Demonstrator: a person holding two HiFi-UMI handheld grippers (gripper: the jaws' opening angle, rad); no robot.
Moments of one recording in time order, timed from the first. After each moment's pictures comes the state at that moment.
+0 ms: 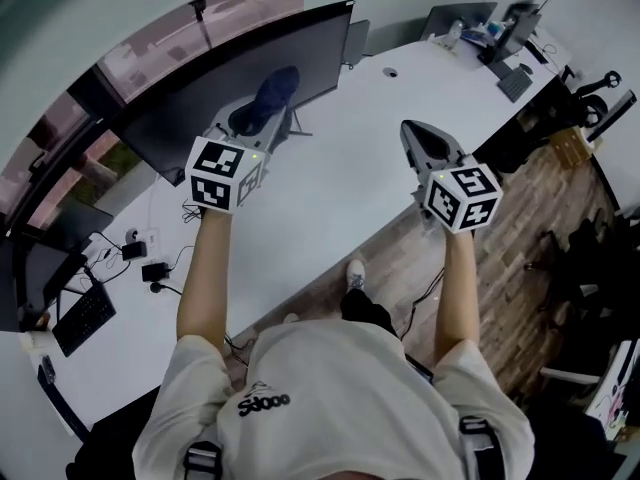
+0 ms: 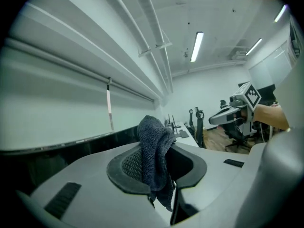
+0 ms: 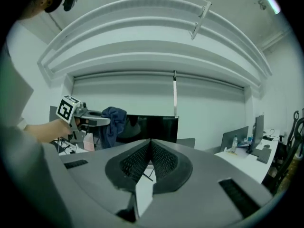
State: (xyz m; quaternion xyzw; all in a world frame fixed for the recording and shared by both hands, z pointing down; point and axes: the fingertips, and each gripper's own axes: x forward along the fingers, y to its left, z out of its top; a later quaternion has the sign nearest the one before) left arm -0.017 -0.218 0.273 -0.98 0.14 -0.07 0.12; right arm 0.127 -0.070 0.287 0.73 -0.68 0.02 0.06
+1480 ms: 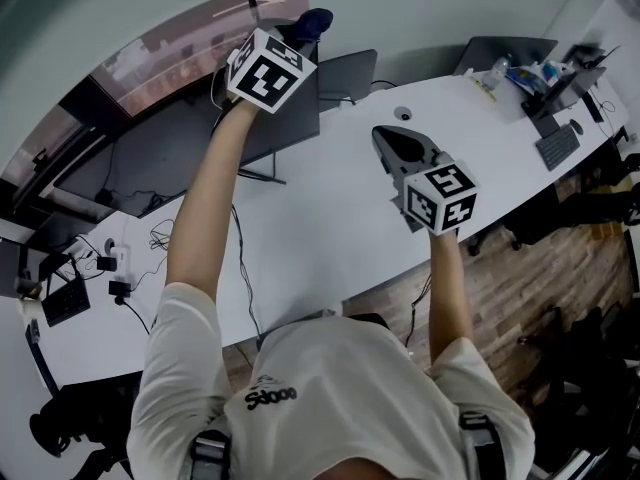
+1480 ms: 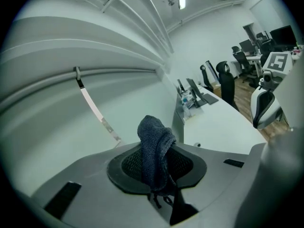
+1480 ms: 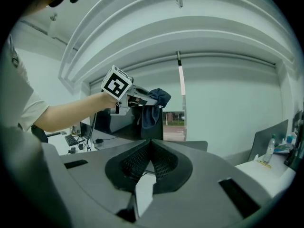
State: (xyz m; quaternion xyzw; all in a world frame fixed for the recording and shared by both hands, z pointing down) left arm 0.318 -0.404 0.234 -0.89 0.24 -0.27 0.27; right arm 0.347 -0.231 0.325 0.59 -0.80 0.04 0.06
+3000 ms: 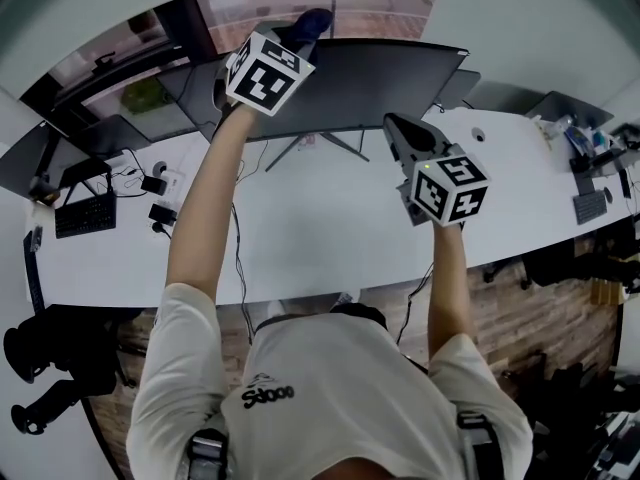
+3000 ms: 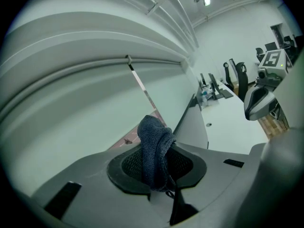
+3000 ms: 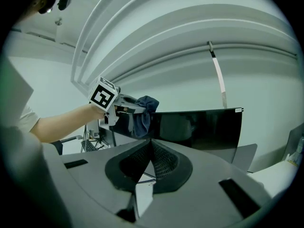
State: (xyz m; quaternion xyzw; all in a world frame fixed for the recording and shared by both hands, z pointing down) left arm -0.003 -0.420 0.228 -0.87 0.37 -0.27 0.19; right arm 0.099 -0.272 0.288 0.51 -0.86 0.05 0.07
